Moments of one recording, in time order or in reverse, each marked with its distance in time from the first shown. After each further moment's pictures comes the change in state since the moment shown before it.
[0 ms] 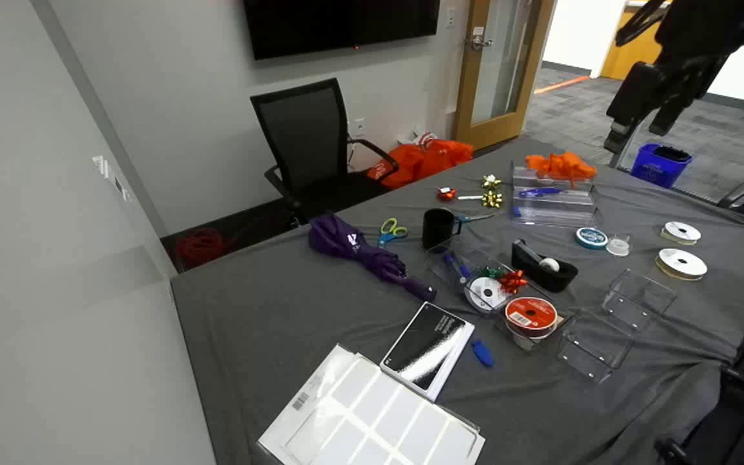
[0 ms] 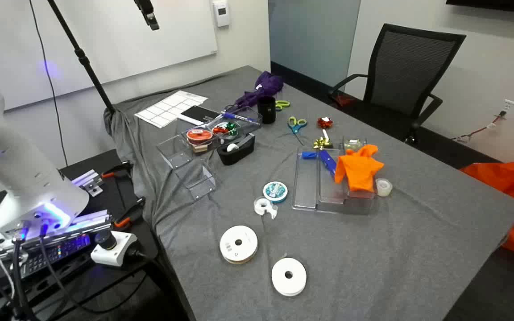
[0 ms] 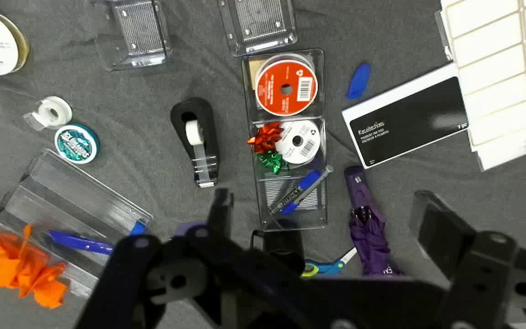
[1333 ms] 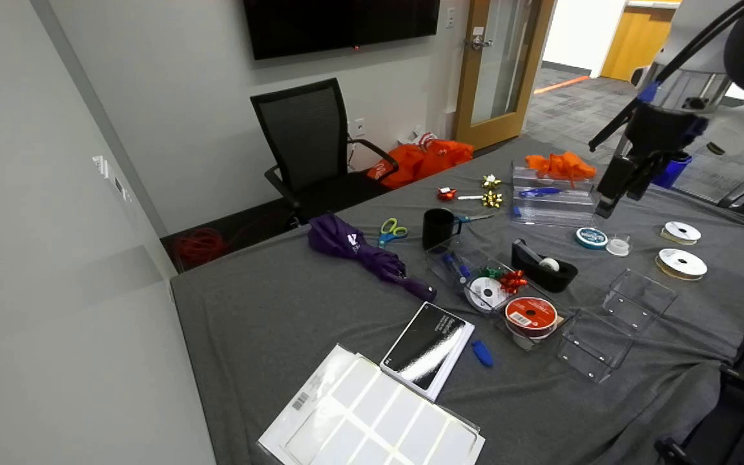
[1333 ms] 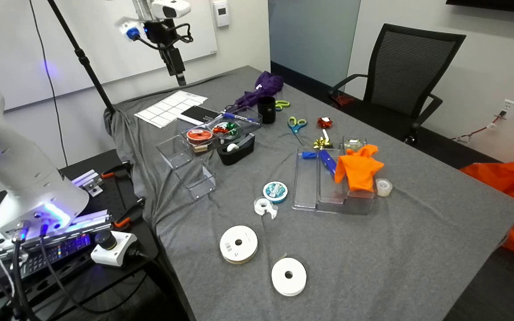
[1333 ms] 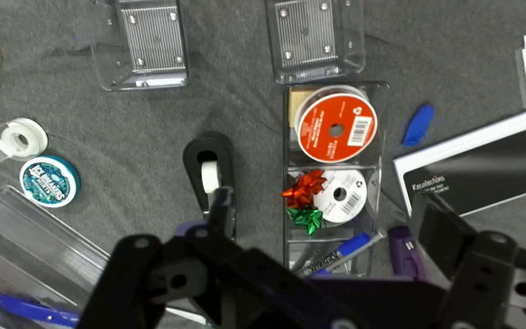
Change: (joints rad) arm -0.002 0.120 -0.175 -0.234 0.006 0.271 -0.251
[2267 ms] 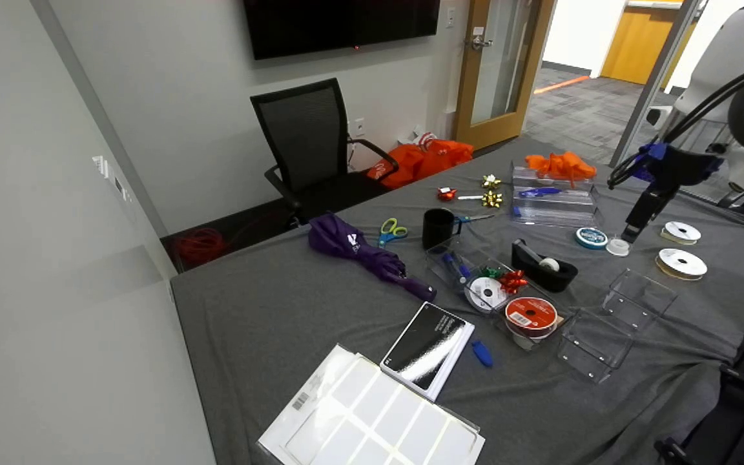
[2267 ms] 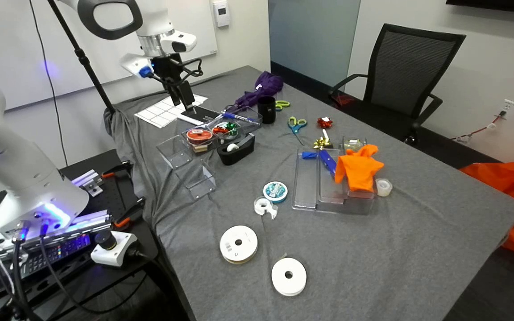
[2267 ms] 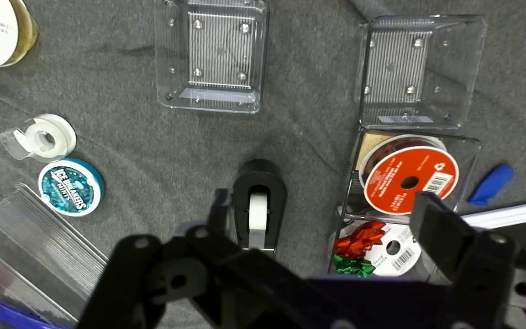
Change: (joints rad) arm -0.039 0.014 -0.110 -0.167 -0.079 0.197 -0.229
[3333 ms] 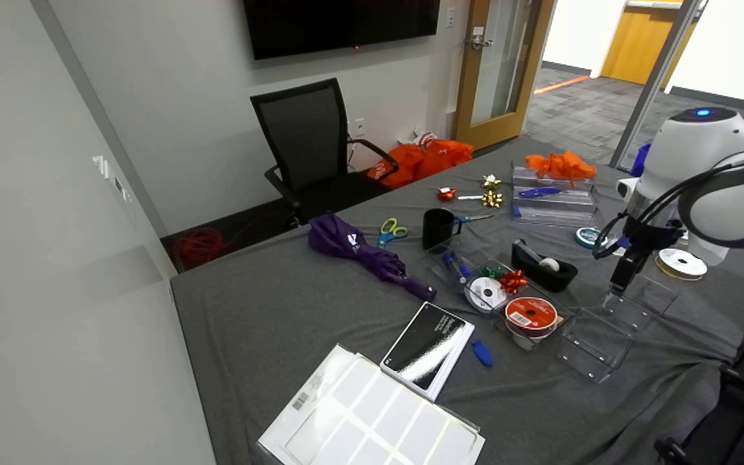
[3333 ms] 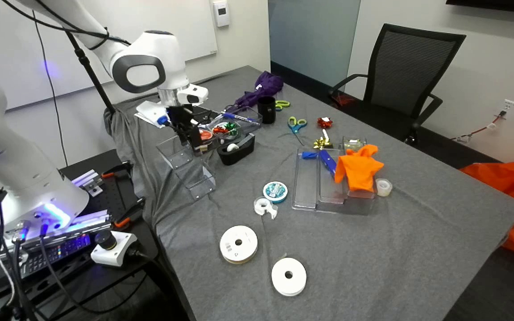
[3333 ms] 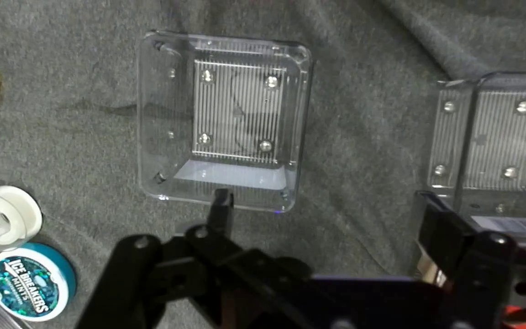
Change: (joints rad) arm -0.037 0.321 -0.005 -0.060 -0.150 0.283 0.088
